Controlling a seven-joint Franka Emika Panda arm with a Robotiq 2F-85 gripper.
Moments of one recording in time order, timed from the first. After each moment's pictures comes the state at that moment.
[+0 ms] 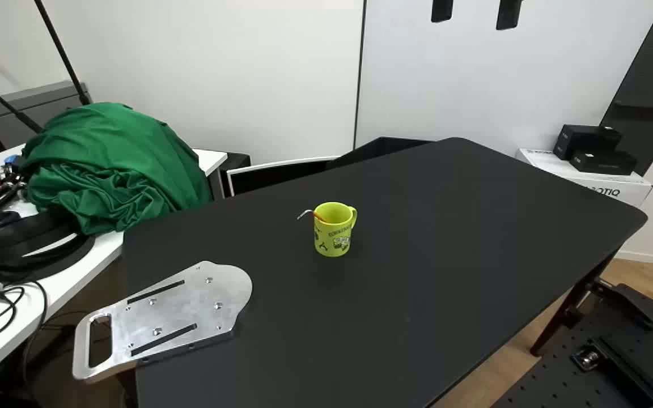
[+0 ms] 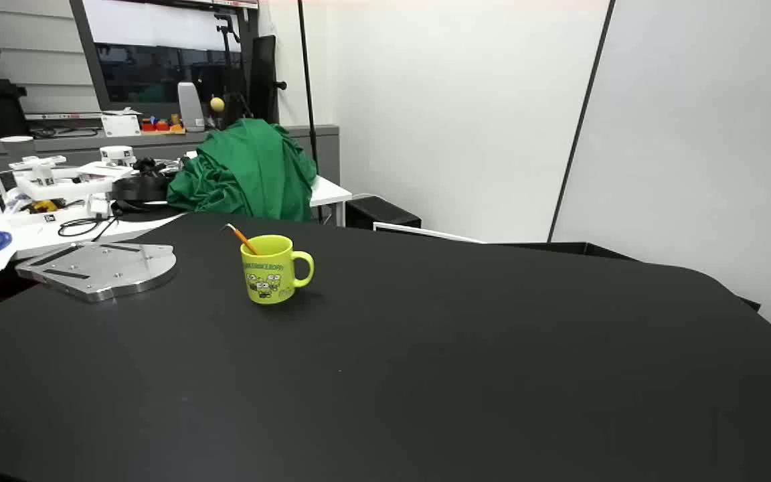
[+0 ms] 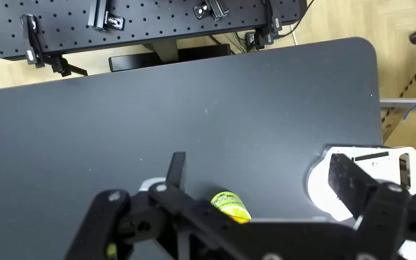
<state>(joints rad) 0.00 -0.46 0.05 -2.14 0.14 1.49 0.19</state>
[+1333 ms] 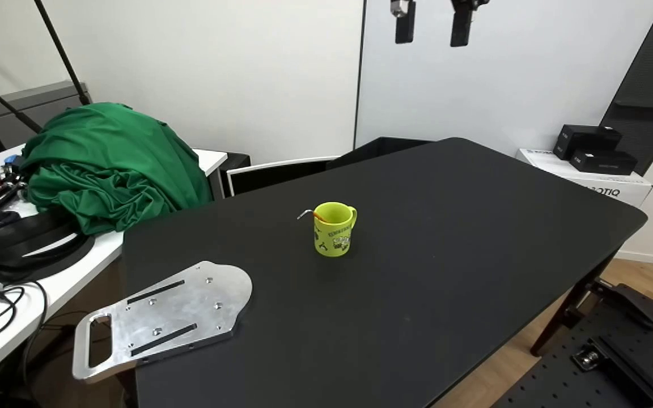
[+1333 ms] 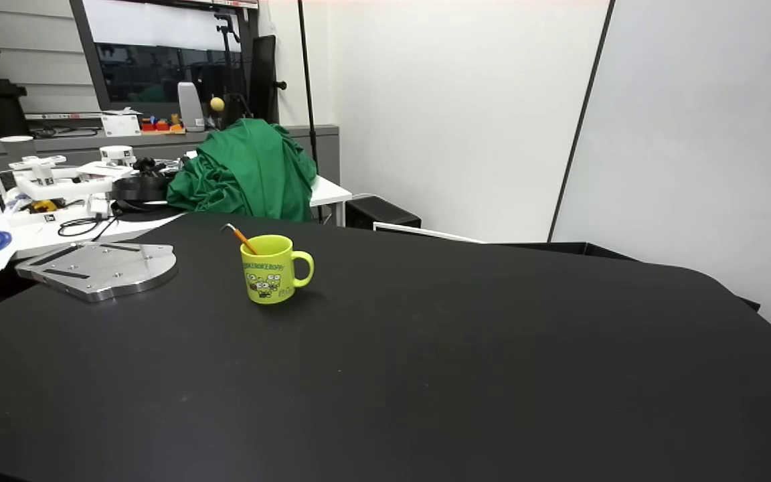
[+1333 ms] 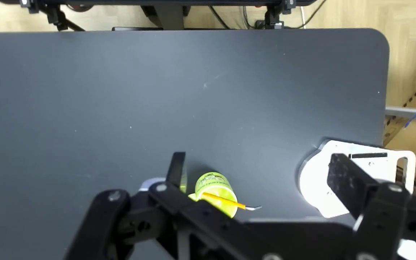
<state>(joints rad) 0.02 -0.33 0.07 -2.09 0.11 1.59 0.08</state>
